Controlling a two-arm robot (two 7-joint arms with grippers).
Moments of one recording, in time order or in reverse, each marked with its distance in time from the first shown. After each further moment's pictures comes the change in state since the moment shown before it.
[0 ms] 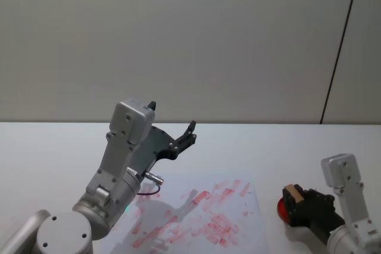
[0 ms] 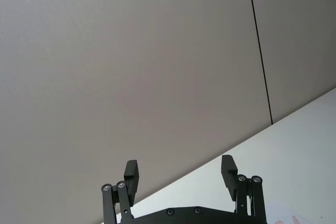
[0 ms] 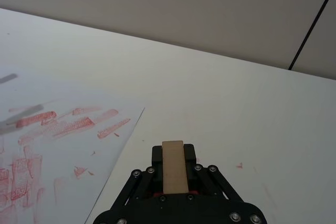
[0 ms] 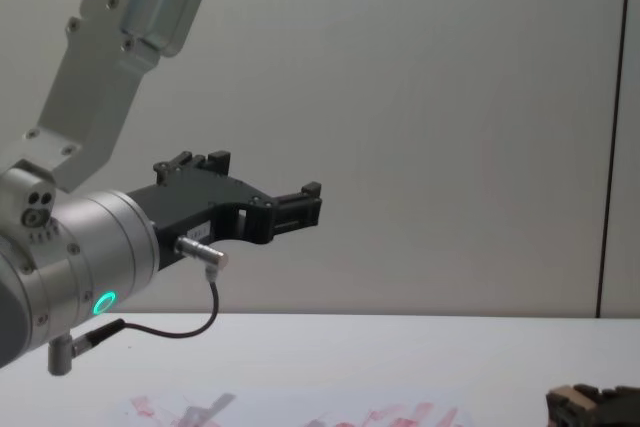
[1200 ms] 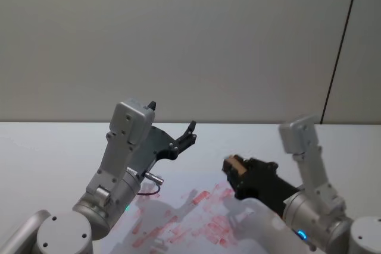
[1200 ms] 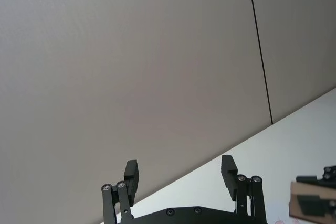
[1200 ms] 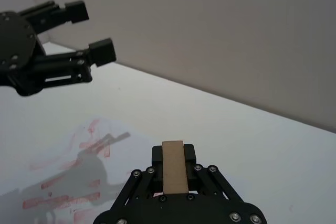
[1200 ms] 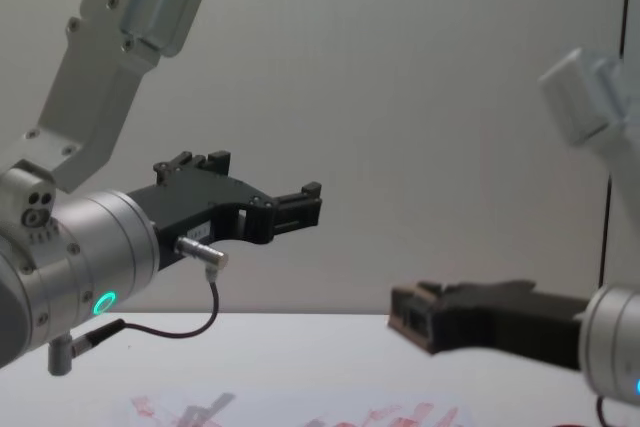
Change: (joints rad) left arm 0.000 0.000 0.000 0.000 0.000 0.000 0.000; right arm 0.120 -0.086 -0.047 -0.021 0.024 0.018 0.222
